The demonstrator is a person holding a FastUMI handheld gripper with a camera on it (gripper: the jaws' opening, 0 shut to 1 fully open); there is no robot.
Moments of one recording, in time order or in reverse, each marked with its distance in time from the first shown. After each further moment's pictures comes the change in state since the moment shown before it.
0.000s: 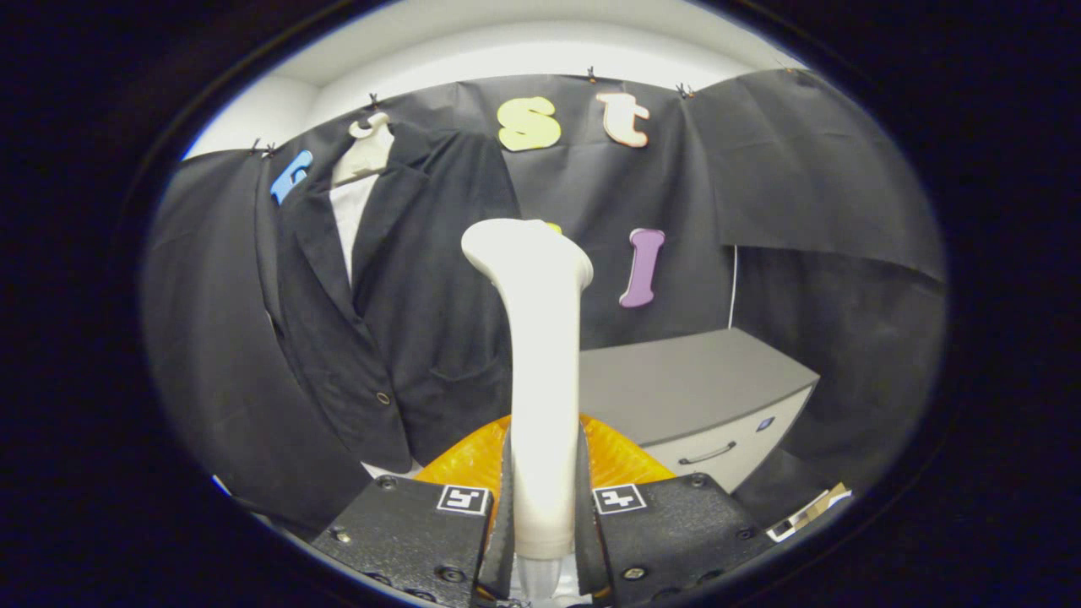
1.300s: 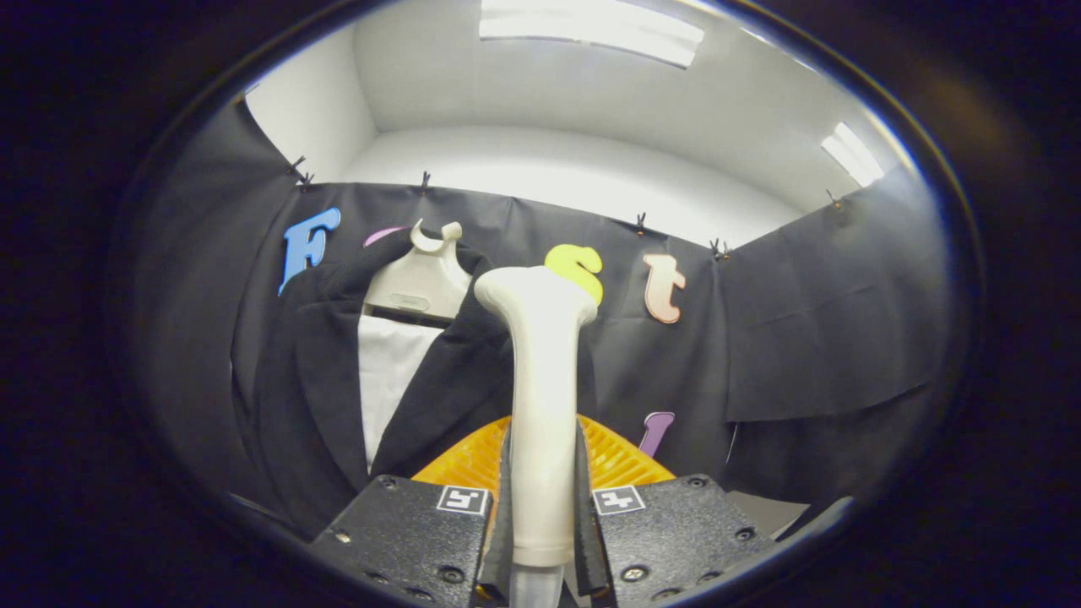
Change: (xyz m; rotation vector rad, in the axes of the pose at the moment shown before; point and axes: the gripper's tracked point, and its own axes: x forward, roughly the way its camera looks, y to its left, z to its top) arm 0.081 0.105 0.167 -0.202 -0.488 -0.102
